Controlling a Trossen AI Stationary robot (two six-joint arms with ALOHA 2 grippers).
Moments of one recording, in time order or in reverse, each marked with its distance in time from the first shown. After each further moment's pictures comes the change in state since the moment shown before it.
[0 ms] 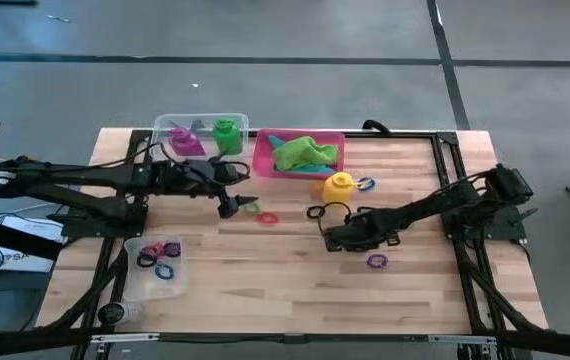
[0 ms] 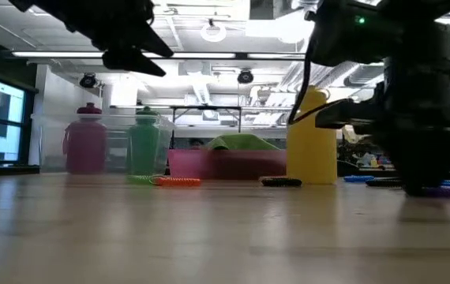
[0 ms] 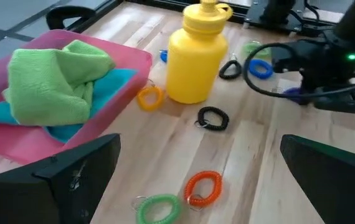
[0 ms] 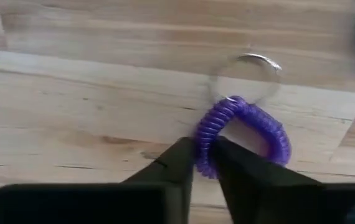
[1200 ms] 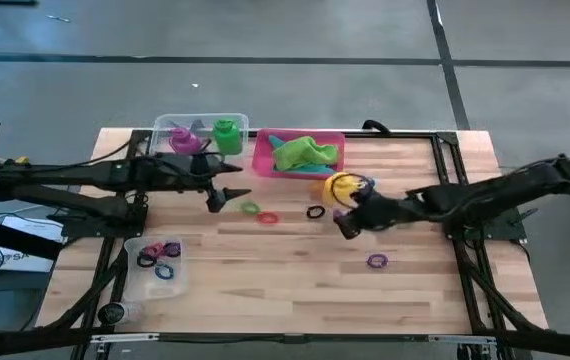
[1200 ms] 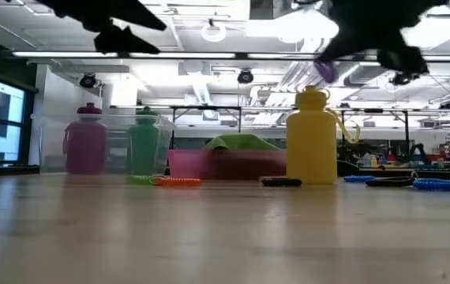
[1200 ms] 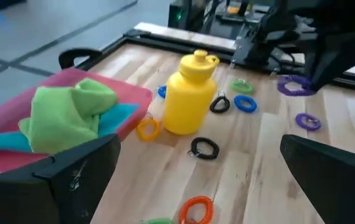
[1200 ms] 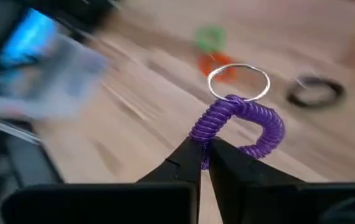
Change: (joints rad) left arm 0.008 -0.130 0.000 0.034 0.000 0.020; right arm -0.030 -0.545 0.003 0.196 0.296 -0.570
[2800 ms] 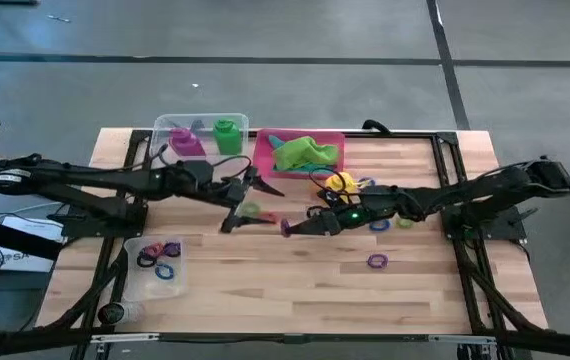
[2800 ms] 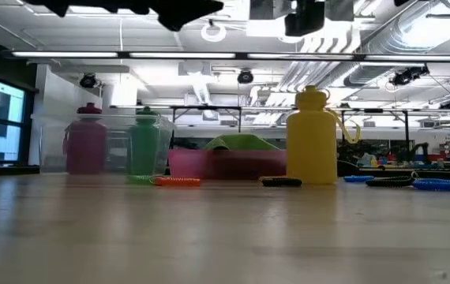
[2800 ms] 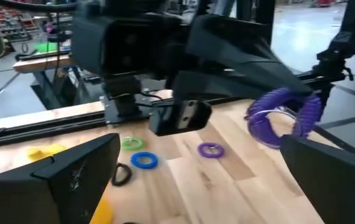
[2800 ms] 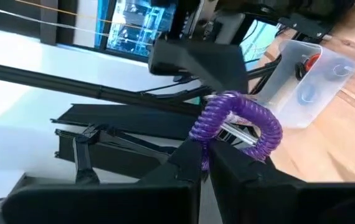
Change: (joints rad) left arm -0.070 0.234 0.000 0.470 0.419 0.389; right arm -0.043 0.181 0.002 0.826 -0.353 0.133
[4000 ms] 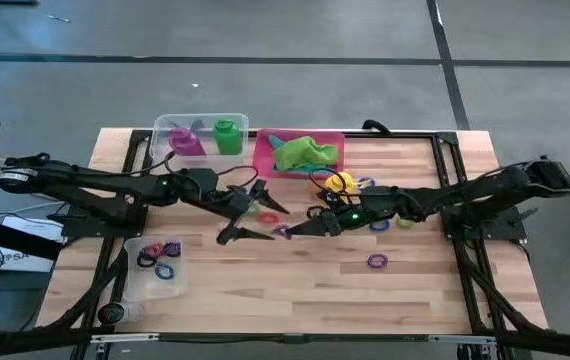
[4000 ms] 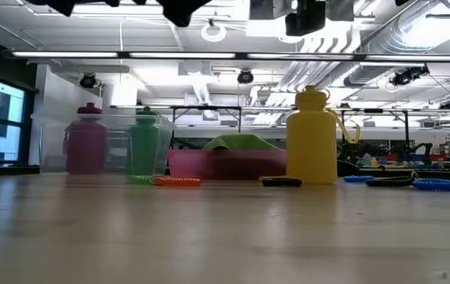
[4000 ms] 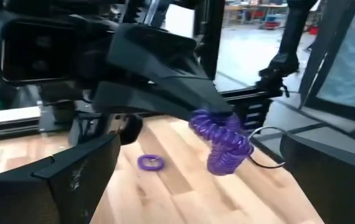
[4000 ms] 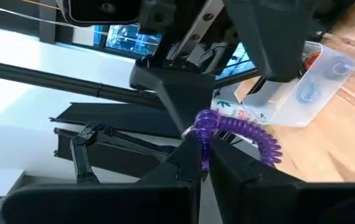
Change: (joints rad) left arm -0.056 0.052 0.002 0.082 0.106 -0.137; right arm 0.000 0.000 0.000 -0.003 0.001 -0.006
